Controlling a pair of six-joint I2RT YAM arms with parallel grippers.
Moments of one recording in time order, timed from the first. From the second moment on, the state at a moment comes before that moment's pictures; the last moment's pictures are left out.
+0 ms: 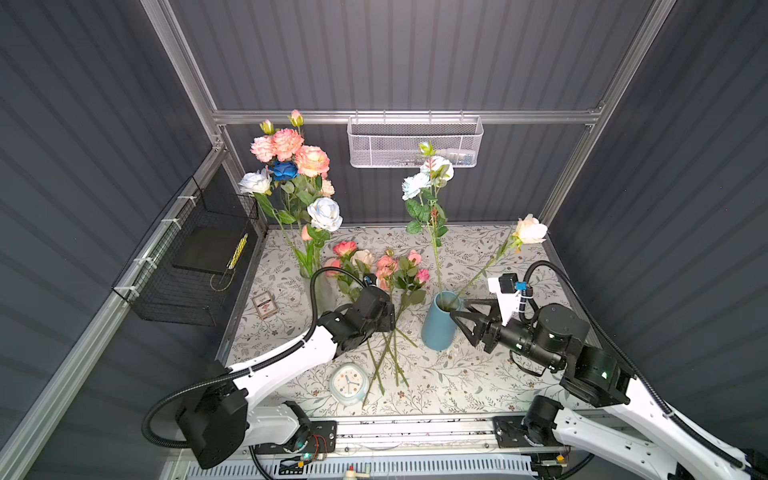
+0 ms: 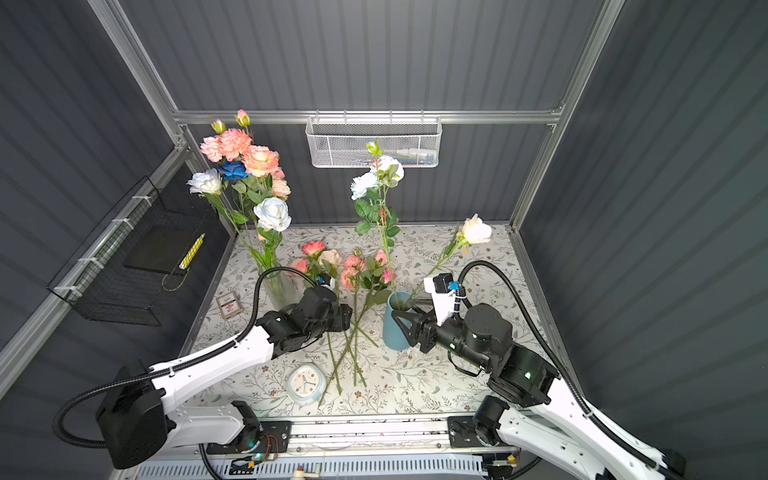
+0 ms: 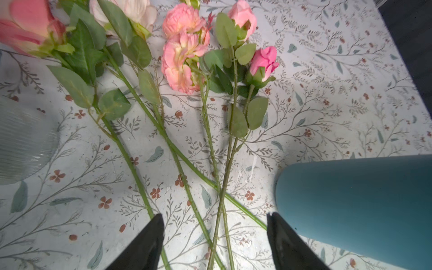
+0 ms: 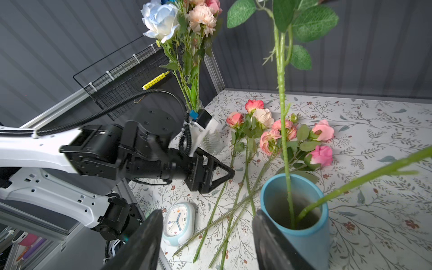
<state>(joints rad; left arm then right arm) -0.80 1.33 0.85 -0.35 -0.23 -0.60 0.87 0.64 0.84 -0.37 -0.03 0.40</state>
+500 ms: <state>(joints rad) -0.70 1.70 0.99 -0.17 -0.17 -0.57 0.87 0.54 0.83 -0.41 -0.02 0.40</state>
